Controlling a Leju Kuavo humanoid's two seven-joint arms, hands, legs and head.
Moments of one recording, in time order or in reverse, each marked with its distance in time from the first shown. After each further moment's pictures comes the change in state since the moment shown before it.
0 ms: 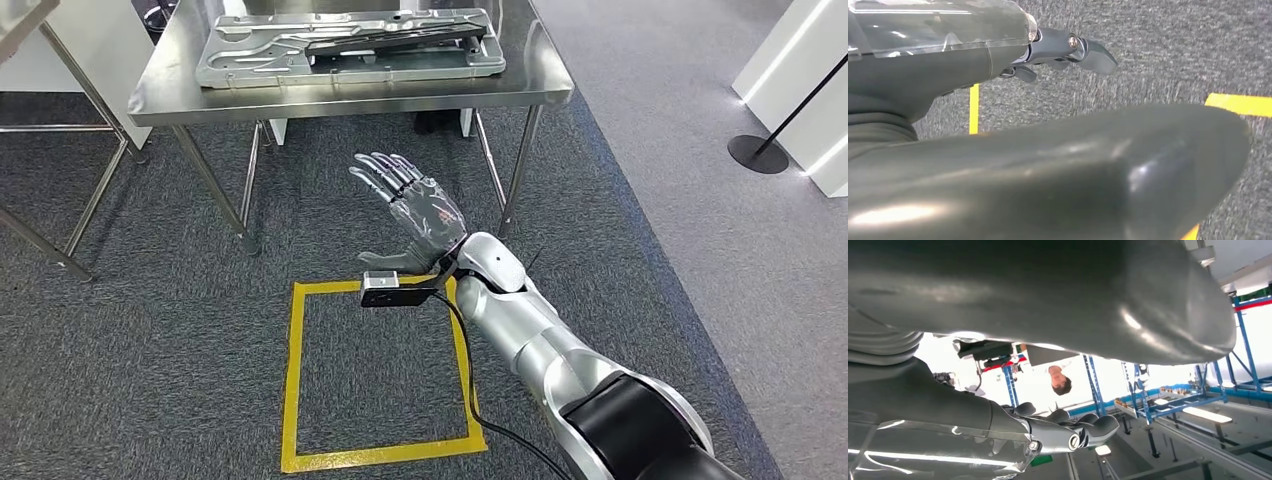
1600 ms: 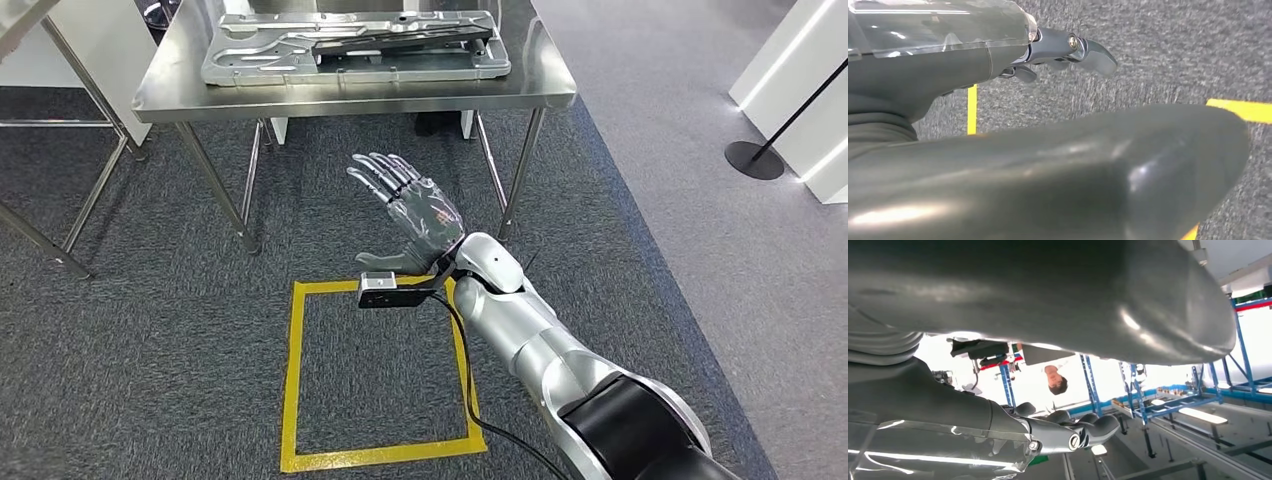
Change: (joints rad) left arm 0.000 0.002 0.000 0.000 0.000 0.000 0.000; right arm 0.001 0.002 0.000 0.000 0.000 0.000 0.000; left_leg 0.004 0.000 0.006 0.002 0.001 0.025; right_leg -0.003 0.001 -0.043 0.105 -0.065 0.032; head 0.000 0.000
